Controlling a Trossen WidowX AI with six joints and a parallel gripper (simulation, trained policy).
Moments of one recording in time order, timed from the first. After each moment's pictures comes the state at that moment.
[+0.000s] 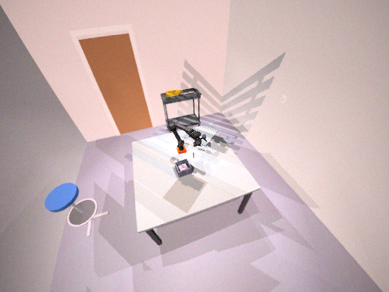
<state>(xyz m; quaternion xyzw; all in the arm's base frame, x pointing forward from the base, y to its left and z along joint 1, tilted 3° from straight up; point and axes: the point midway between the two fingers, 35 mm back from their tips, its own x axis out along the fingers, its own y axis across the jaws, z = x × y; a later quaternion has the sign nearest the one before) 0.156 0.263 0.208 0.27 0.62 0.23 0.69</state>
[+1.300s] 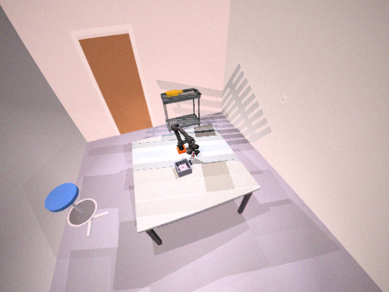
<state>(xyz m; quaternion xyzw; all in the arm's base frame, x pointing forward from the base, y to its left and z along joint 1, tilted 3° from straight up) 0.155 0.147 0.047 0.35 0.64 -0.25 0.64</state>
